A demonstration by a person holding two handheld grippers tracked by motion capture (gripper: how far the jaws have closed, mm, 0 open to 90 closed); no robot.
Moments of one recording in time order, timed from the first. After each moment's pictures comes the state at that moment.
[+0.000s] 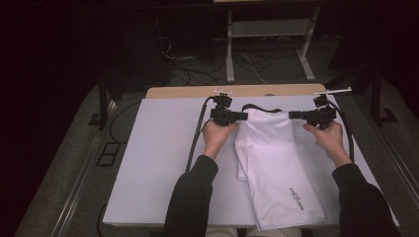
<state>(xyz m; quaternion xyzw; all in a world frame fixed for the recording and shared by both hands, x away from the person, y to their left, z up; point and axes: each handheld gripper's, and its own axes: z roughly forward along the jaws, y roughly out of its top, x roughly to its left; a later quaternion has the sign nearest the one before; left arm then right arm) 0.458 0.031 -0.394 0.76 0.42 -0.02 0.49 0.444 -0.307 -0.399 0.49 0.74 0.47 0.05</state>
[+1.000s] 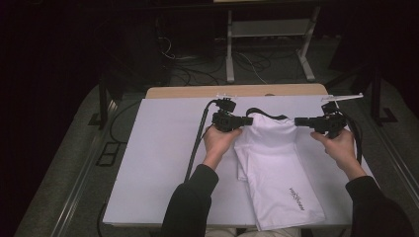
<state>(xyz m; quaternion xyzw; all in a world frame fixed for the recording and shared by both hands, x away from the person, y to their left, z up) 0.419 0.025 -0.372 0.78 0.39 -0.02 0.50 0.401 -0.312 -0.383 0.47 0.75 0.47 0.06</state>
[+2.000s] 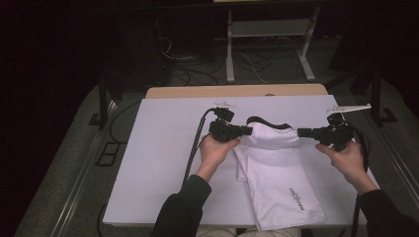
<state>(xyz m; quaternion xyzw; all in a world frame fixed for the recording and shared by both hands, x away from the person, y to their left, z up) 0.390 0.035 -0.375 0.78 0.37 -0.04 0.50 0.361 -0.312 -0.381 0.44 0.76 0.47 0.05</state>
